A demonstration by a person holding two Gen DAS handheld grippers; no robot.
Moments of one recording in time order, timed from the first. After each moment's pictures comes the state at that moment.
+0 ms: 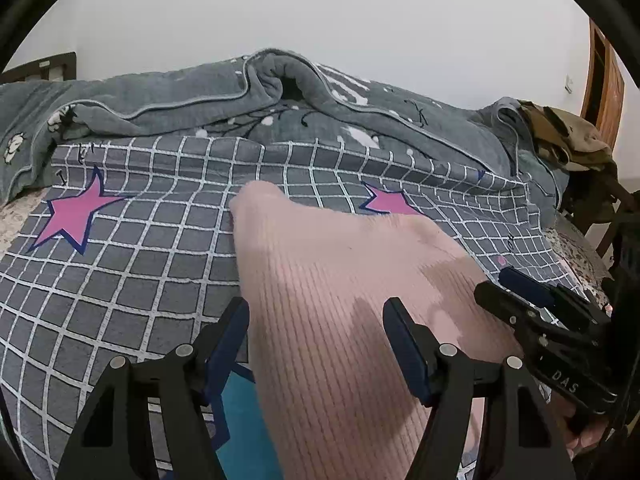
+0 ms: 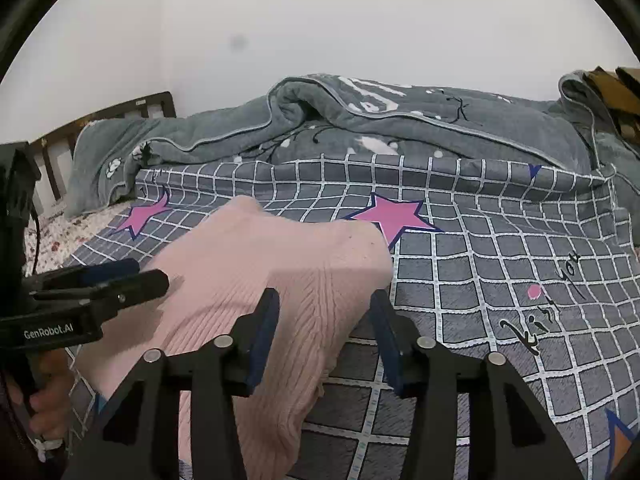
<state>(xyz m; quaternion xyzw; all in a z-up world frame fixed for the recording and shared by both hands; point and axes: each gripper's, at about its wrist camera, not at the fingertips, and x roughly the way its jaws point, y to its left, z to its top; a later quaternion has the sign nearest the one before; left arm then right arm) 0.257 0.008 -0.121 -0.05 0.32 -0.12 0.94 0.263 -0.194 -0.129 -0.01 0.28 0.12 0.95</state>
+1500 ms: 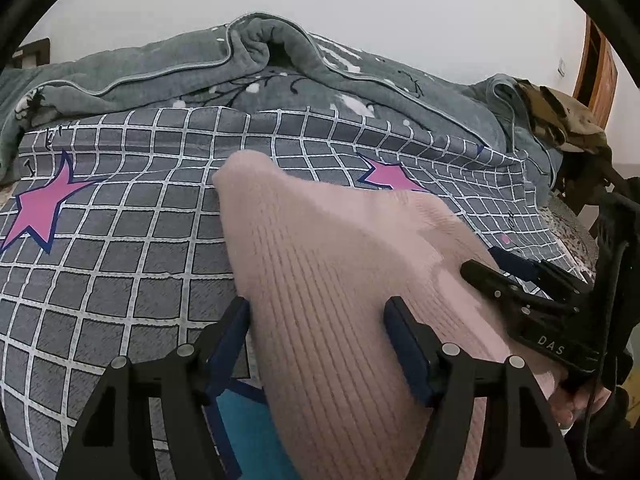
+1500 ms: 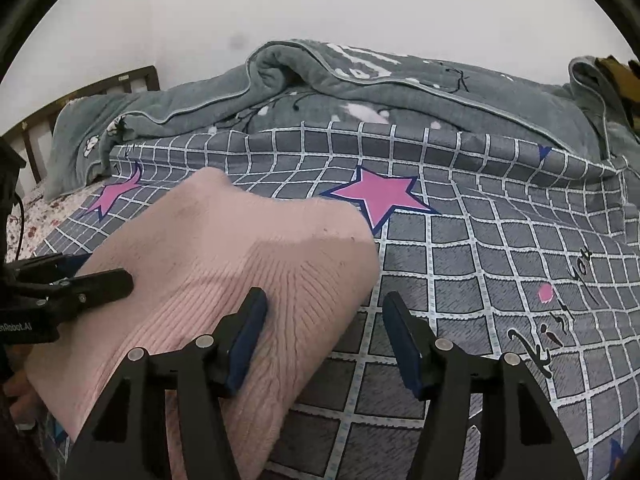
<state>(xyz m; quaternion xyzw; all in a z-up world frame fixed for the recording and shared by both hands) 0.290 0.012 -0.146 -0.05 0.36 -0.16 0.92 0.309 -0.201 -0.157 -0.01 0.32 0.11 0.94</state>
